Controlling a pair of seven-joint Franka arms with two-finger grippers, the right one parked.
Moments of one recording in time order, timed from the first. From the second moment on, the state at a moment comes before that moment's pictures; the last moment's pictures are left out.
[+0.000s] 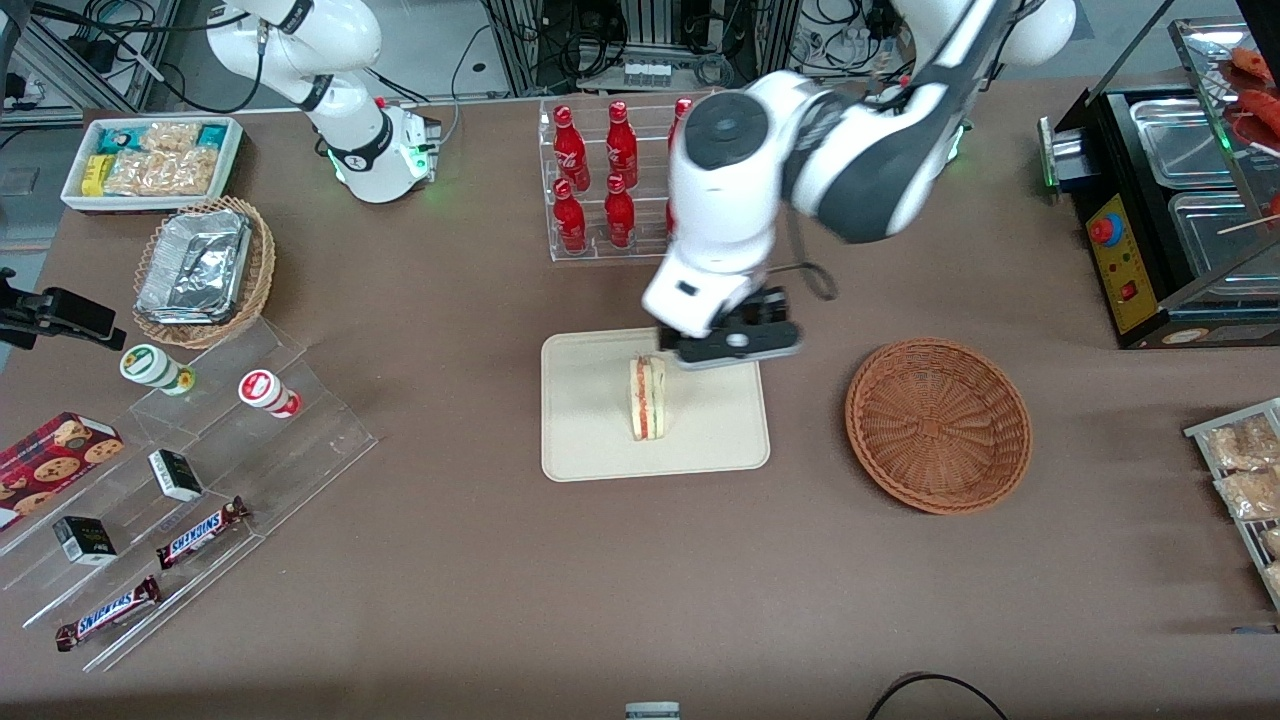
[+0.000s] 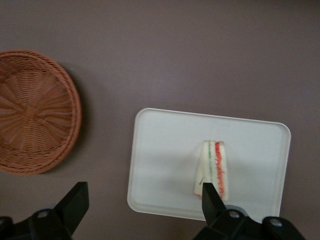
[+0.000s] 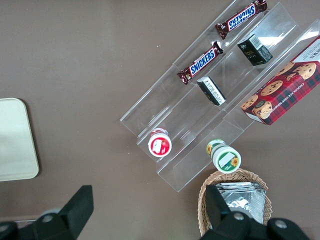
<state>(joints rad) -0.53 0.34 -0.14 -1.40 0.16 1.77 -0.86</state>
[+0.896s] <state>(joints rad) -0.09 0.04 -0.13 -1.58 0.07 1.63 -0.30</state>
